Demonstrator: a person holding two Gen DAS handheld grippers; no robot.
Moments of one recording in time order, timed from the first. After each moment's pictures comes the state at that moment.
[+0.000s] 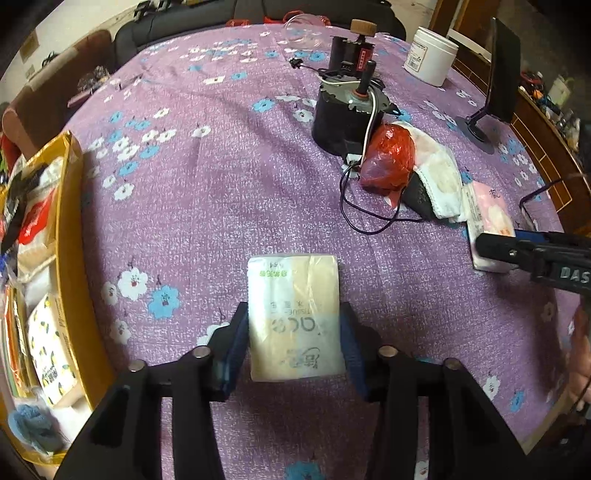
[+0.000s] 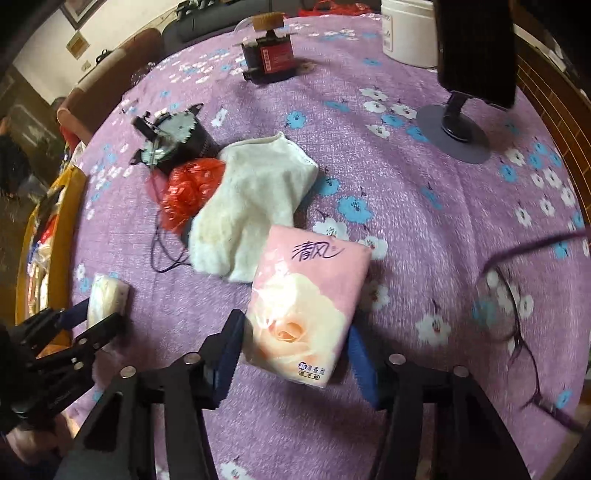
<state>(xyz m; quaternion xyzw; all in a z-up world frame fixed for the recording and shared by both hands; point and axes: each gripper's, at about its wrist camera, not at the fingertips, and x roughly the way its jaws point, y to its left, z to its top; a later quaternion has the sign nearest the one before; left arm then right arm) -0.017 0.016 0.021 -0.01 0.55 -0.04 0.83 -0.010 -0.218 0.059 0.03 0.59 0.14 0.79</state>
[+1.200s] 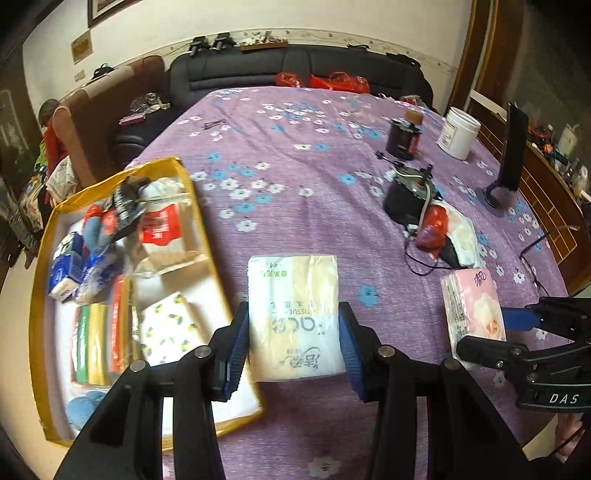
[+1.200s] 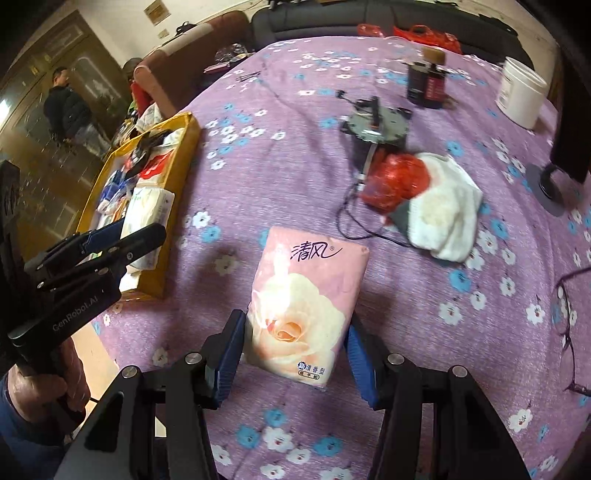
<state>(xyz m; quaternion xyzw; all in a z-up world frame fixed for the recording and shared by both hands) -0.067 0.100 0.083 -0.03 0.46 0.02 0.89 -0.069 -0.097 0.098 -0.02 0.57 0.26 0.78</state>
